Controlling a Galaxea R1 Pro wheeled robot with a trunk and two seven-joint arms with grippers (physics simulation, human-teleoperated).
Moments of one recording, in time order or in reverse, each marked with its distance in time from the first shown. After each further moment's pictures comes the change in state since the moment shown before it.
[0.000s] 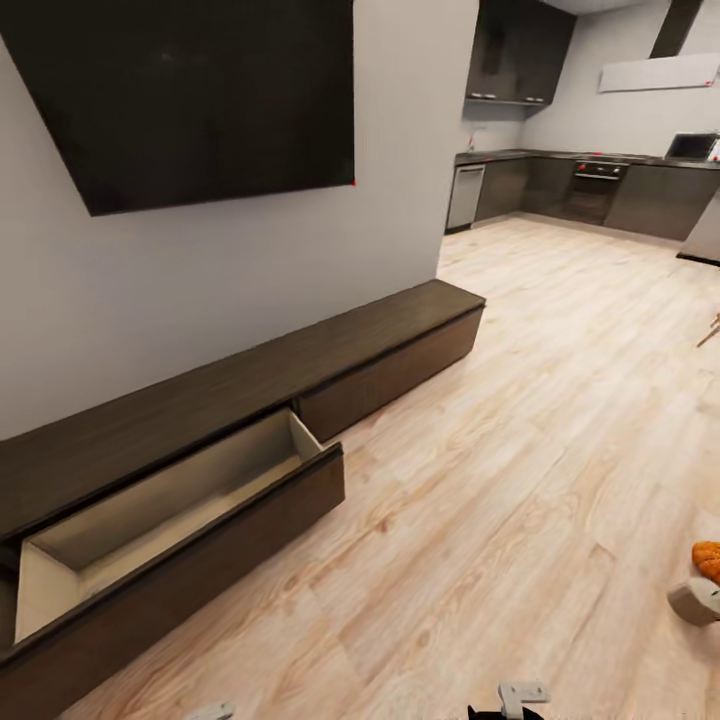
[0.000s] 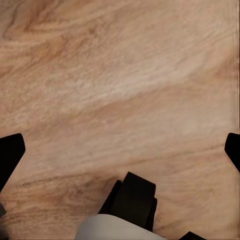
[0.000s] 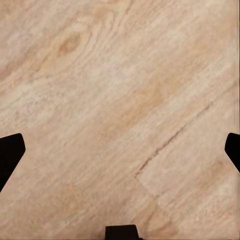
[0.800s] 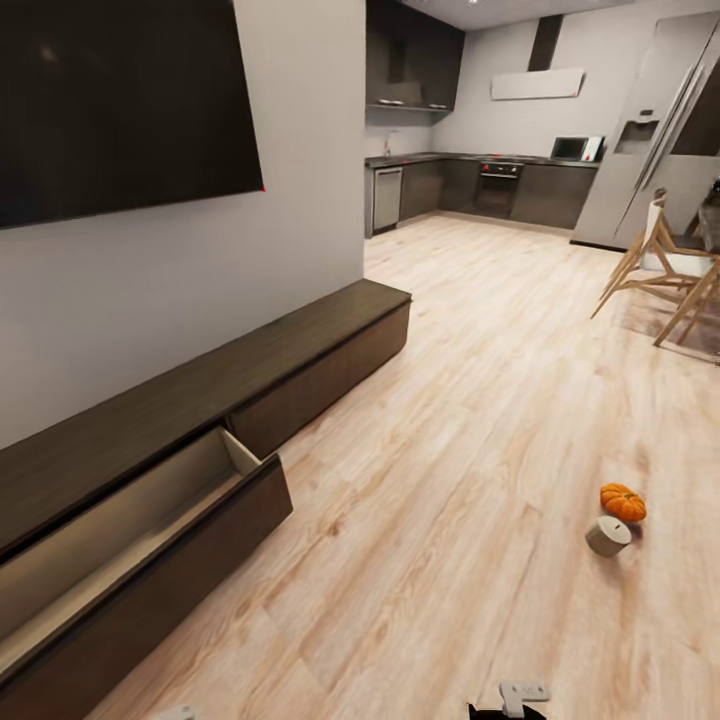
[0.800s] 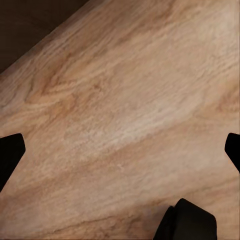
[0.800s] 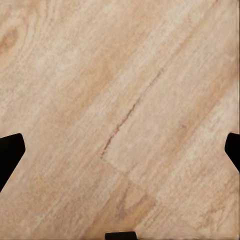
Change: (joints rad) left arm 0.000 0.049 -0.001 0.082 -0.002 -0.005 -0.001; right arm 0.000 -0.004 -0.001 -0.001 -0.001 -0.013 0.006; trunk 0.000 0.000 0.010
